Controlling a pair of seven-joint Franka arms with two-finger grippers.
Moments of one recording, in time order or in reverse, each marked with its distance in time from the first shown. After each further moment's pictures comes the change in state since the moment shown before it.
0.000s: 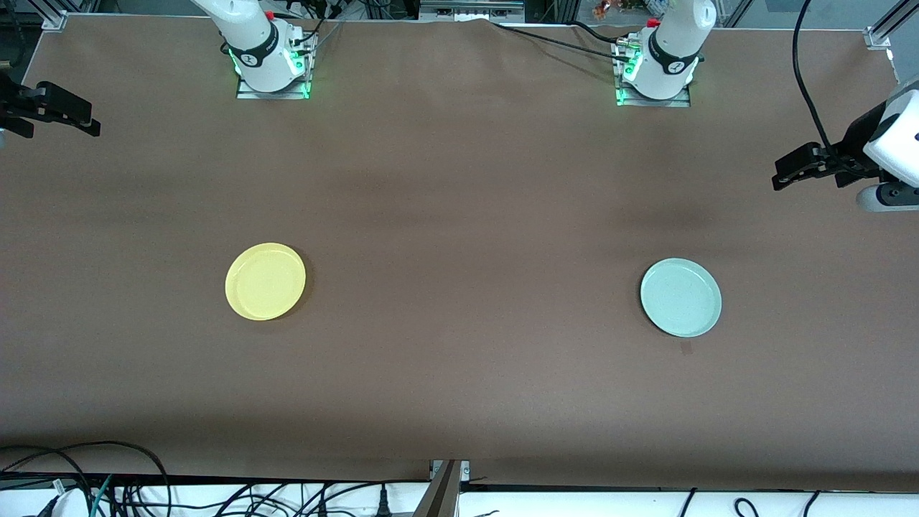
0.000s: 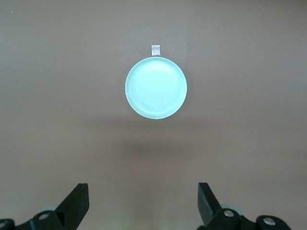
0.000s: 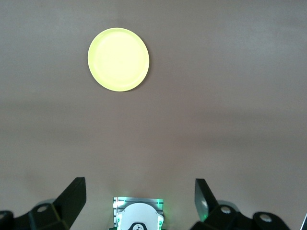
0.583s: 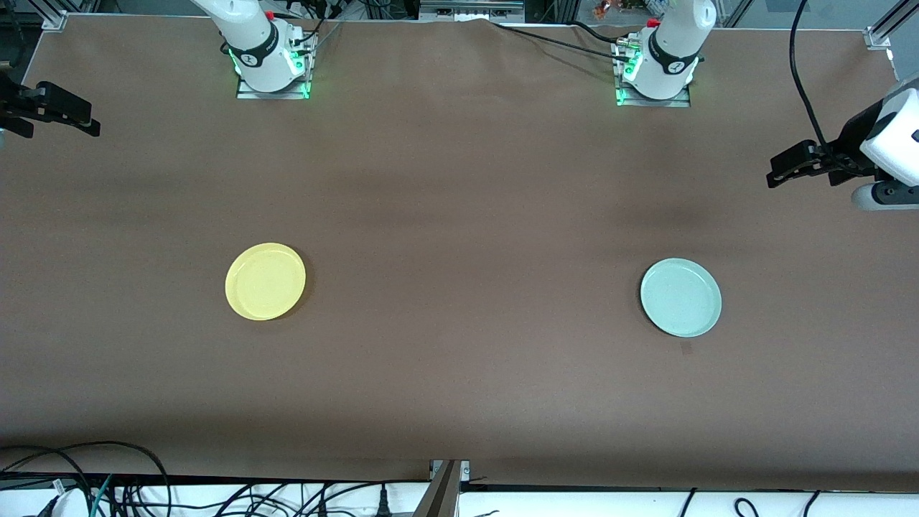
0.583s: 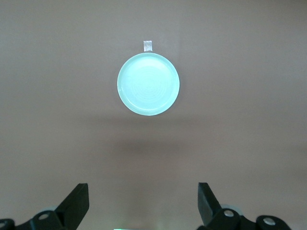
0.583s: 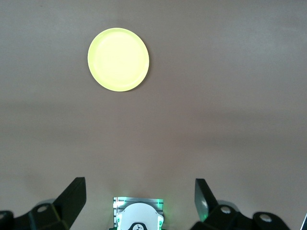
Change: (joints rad) left arm -0.002 0.000 -0.003 0.000 -0.032 -0.016 0.000; right arm 0.000 0.000 0.000 0.000 0.000 0.000 0.000
